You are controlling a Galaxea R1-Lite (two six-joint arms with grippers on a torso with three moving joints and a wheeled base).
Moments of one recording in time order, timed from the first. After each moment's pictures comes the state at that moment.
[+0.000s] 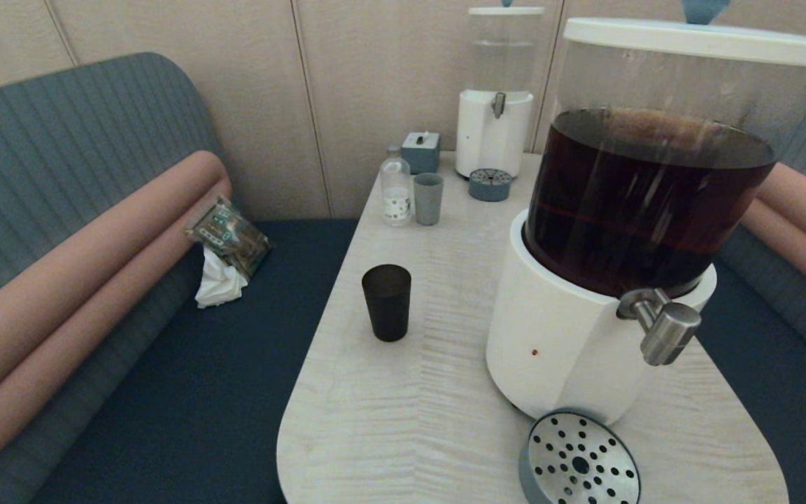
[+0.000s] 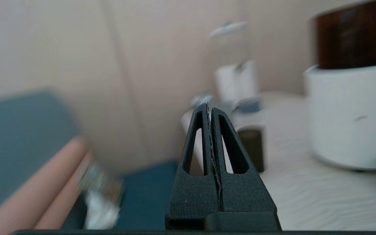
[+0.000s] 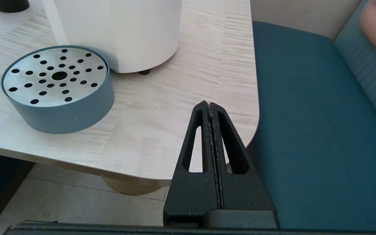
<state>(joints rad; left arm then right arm) 0.02 0.03 -0.01 -0.58 -0.27 0.08 0.00 0.00 -0.01 0.02 0.03 -0.08</state>
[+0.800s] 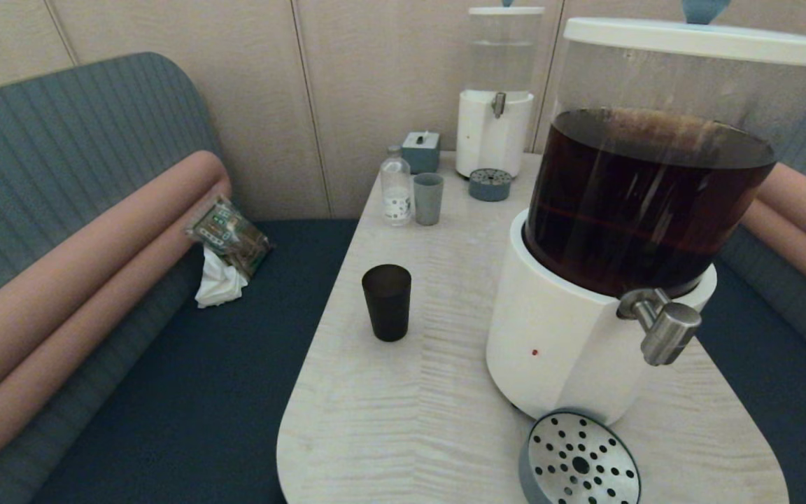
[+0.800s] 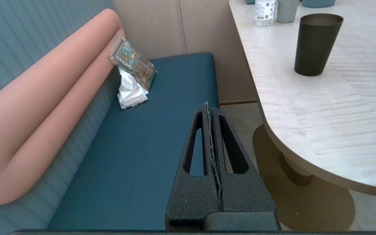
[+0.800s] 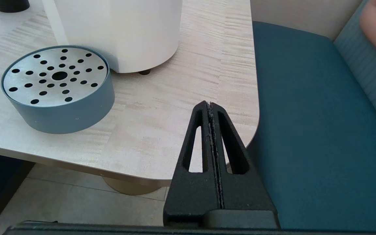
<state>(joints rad) 0.02 0.00 0.00 -0.14 -0.04 0.10 0.00 0.00 -0.01 0.02 0.03 -0.08</state>
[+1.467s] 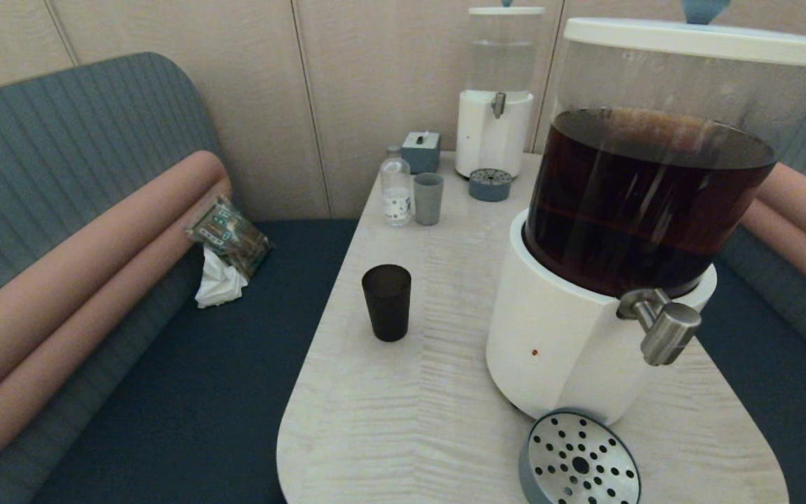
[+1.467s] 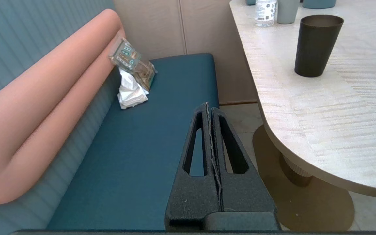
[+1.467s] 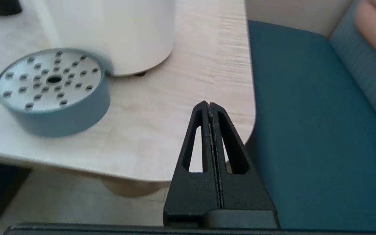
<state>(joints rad) 0.02 0.00 0.00 -0.14 -0.03 0.10 0.00 0.00 -0.01 0.02 0.00 -0.07</state>
